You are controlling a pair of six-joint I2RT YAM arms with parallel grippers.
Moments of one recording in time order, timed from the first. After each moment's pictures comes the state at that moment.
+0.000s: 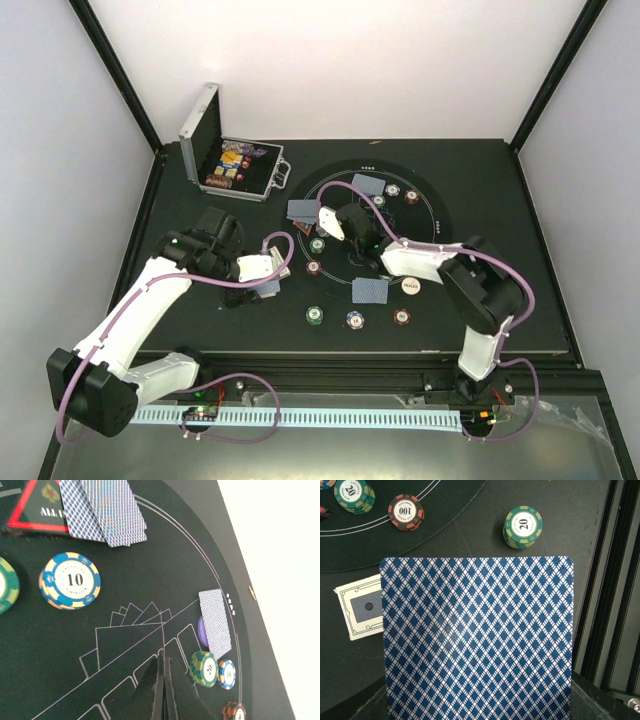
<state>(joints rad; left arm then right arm) -0.36 1.10 0.98 -1.13 0.36 0.91 0.73 1.78 1.02 0.12 0.38 -0.68</state>
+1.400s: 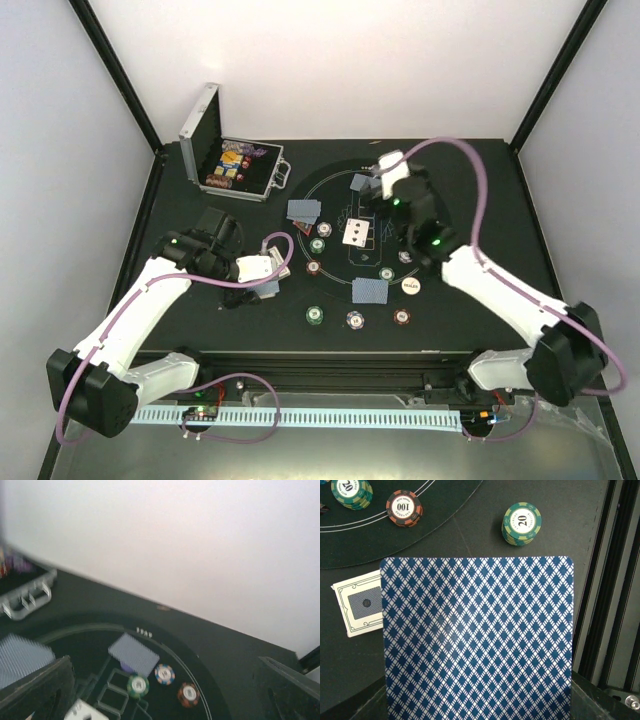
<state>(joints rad) -0.35 1.10 0.98 -1.14 0.36 0.91 0.68 1.34 0.97 0.06 0.51 -0.24</state>
